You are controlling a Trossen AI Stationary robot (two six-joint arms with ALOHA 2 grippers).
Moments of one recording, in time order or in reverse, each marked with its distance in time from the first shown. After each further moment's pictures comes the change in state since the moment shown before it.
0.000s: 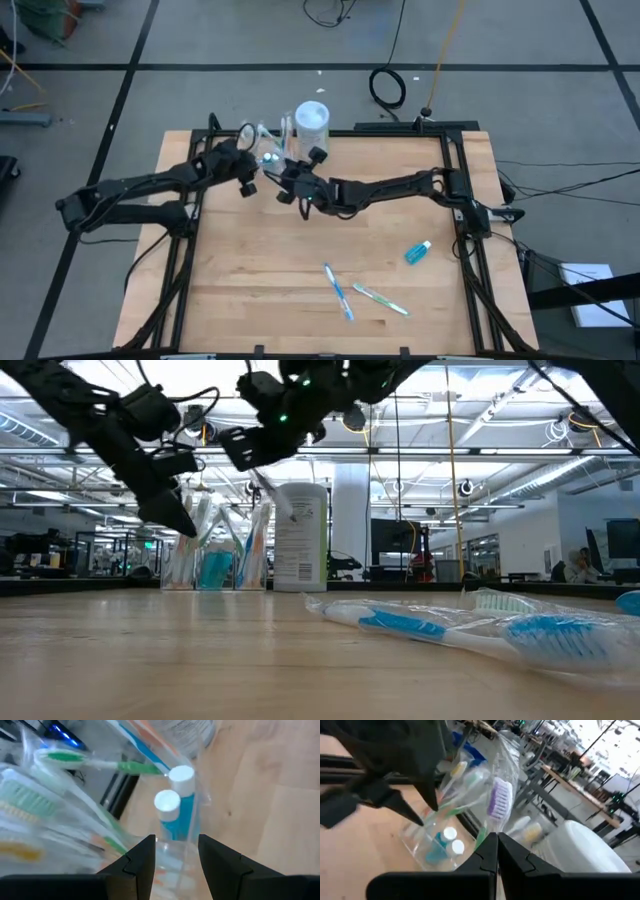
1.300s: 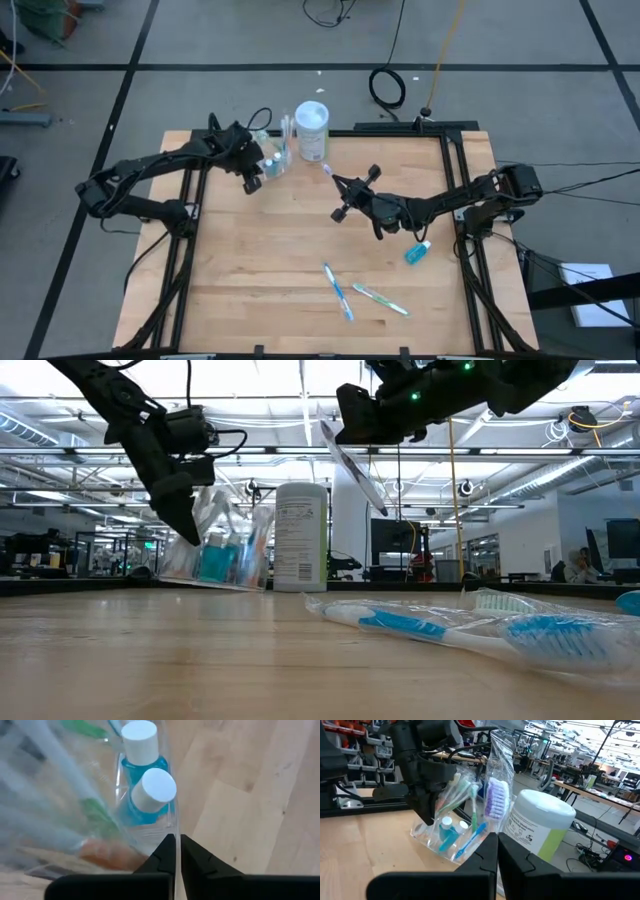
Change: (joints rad) left arm 0.134 0.236 0.250 -0.337 0.377 -0.182; right arm 0.126 -0.498 -0.819 0.561 -0.007 0.085
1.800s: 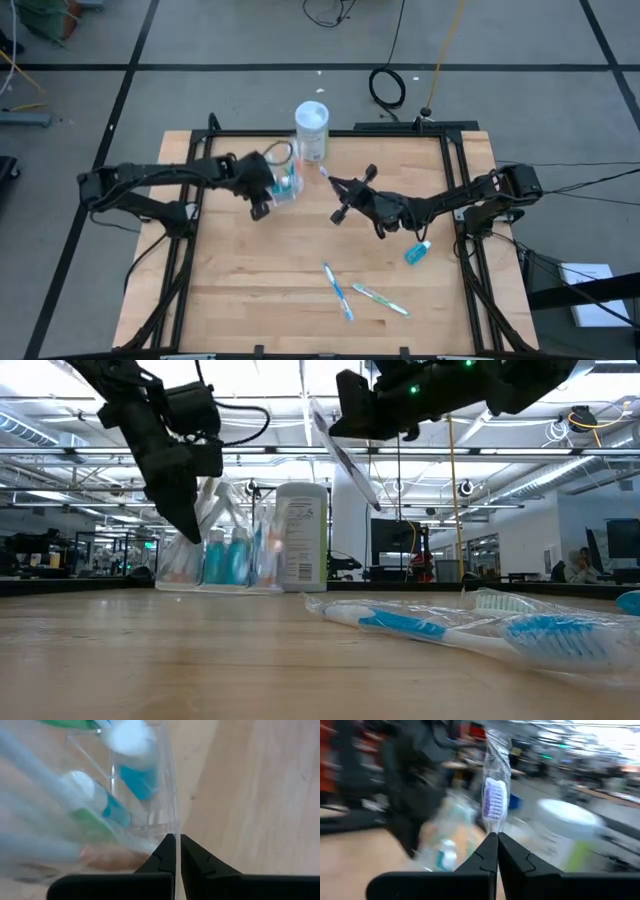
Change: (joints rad) left arm -0.374 -0.001 0.002 -0.043 -0.053 -0.280; right arm -0.001 0.000 0.000 0.053 -0.107 0.027
